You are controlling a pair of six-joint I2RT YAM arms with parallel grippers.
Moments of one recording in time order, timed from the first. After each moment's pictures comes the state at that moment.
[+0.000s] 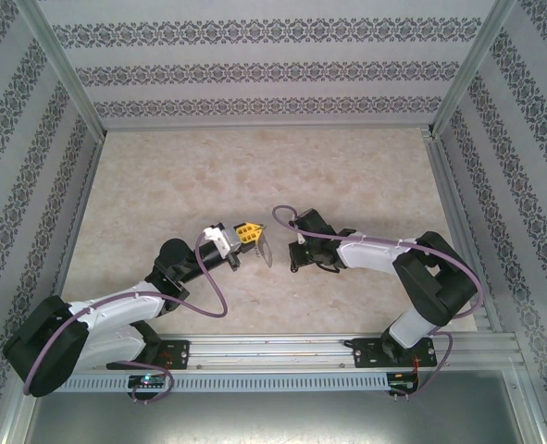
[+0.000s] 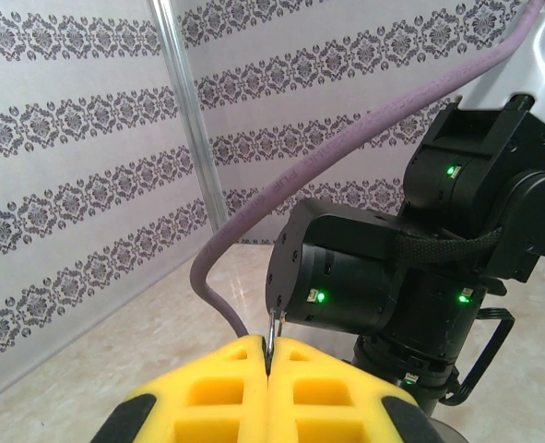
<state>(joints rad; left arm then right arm) -0.68 1.11 0.32 0.94 0.34 0.18 0.67 1.60 0.75 -0.18 -0.07 0.39</state>
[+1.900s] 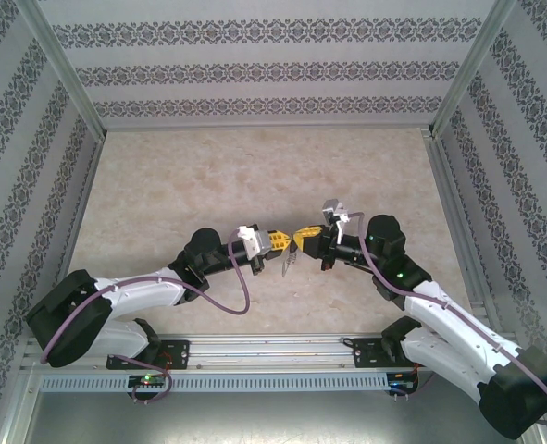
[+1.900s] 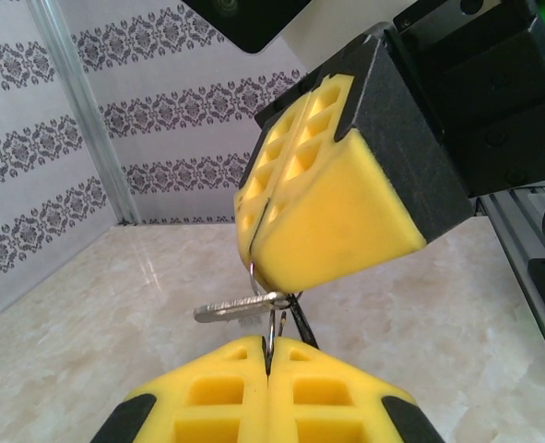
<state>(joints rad) -0.79 1.32 0.49 0.84 0.42 0.20 0.53 0.84 0.49 0.19 -0.68 0.32</state>
